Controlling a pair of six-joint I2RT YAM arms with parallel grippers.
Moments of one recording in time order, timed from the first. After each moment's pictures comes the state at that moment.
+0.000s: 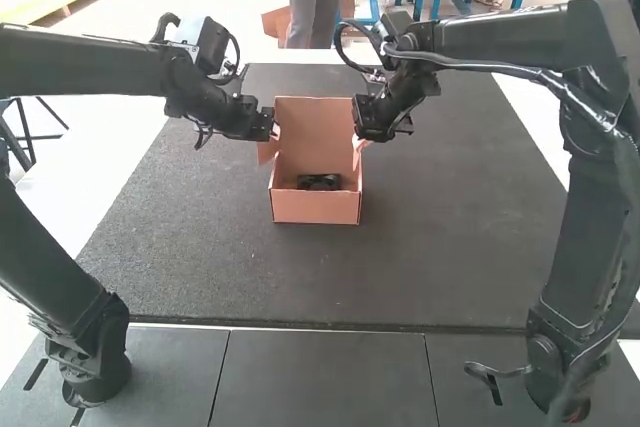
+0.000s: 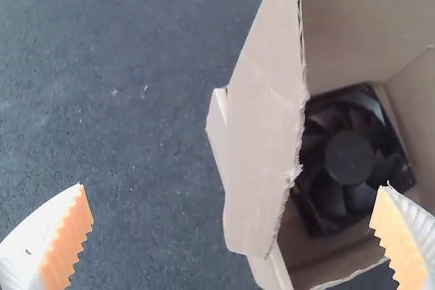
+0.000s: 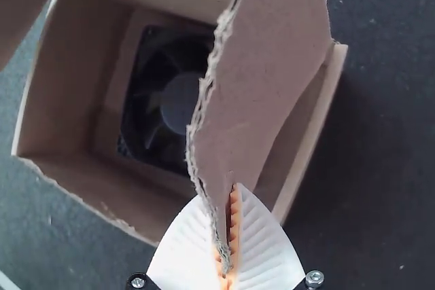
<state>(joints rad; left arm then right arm) -0.28 1.45 1.06 -0.42 0.10 -0.08 0.54 1.81 1.46 -0.73 -0.20 0.23</state>
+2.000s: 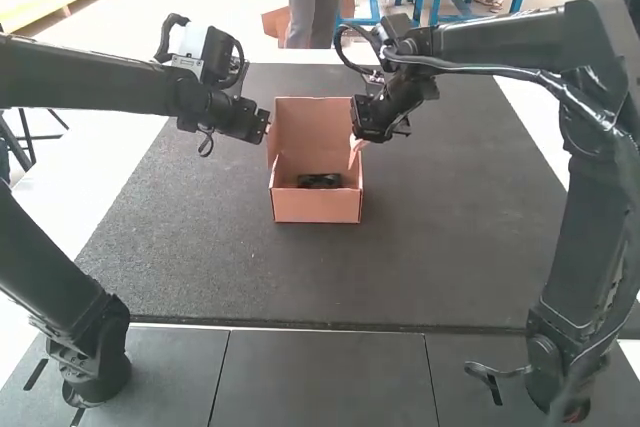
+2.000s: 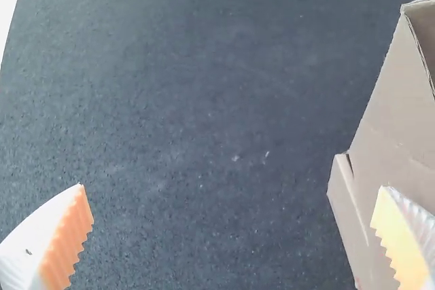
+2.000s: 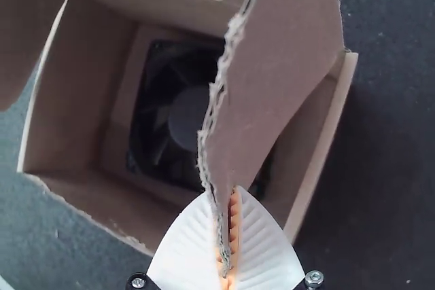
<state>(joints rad) -0.33 1.44 0.96 -0.18 -0.21 0.06 0.54 1.81 1.44 -0.67 -0.21 0.24</state>
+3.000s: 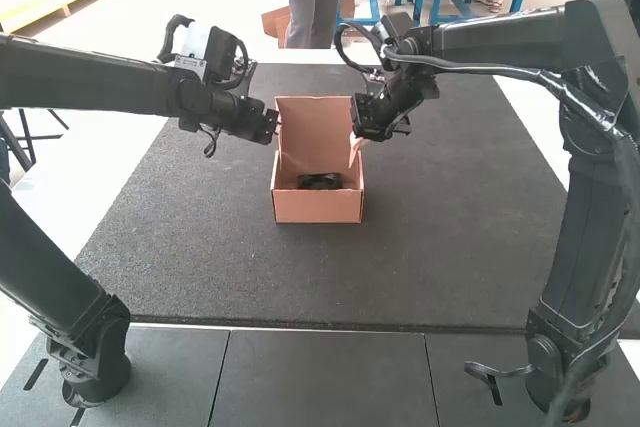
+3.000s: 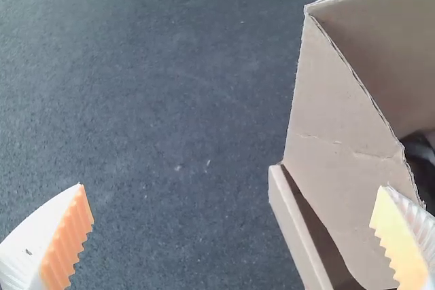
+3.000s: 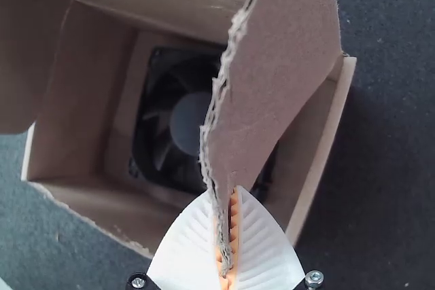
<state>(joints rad) -0.34 1.44 0.96 -0.16 -0.10 0.04 0.54 1.81 1.44 -0.66 -0.21 0.24</state>
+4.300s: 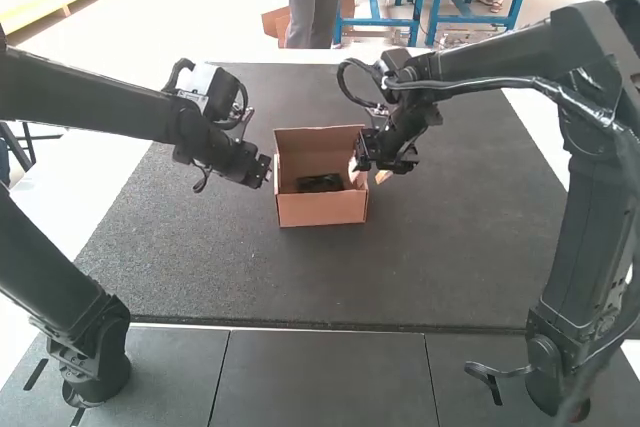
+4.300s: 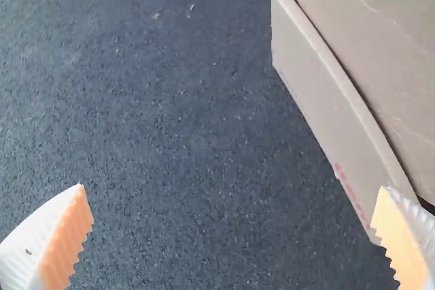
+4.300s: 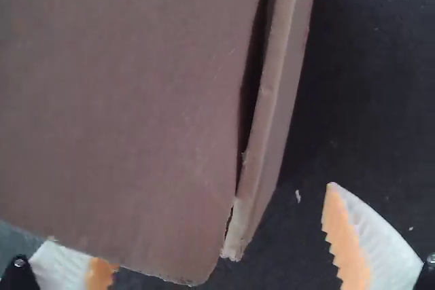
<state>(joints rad) -0.34 1.42 0.81 -0.26 -0.11 0.04 0.54 1.81 1.30 -0.68 -0.20 0.22</state>
